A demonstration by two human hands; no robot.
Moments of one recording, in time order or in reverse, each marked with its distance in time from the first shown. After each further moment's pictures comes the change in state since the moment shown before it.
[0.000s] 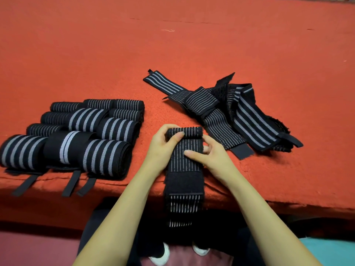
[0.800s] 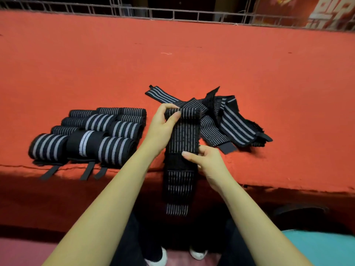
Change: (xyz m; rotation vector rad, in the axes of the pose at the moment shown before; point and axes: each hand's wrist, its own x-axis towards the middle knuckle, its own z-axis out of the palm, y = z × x) left_hand -0.011 0.076 0.001 0.011 0.003 0.131; right_hand -0.057 -0.018 0.021 0.108 0.073 -0.054
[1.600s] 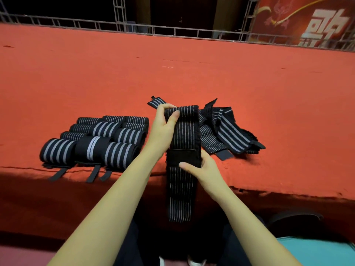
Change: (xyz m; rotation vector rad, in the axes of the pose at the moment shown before) left_hand -0.009 0.032 0.000 -0.026 0.096 0.034; right_hand -0.018 -0.001 0.003 -0.213 -0.010 -0.107
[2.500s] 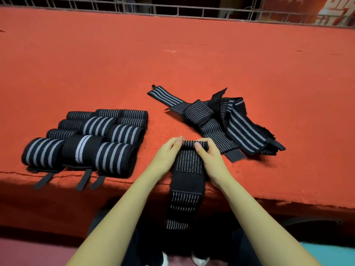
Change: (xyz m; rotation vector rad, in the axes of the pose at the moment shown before) left_hand -0.007 -0.097 0.003 0.129 -0.239 -0.301; right_hand 0.066 0.034 -0.011 -0.007 0.130 -0.011
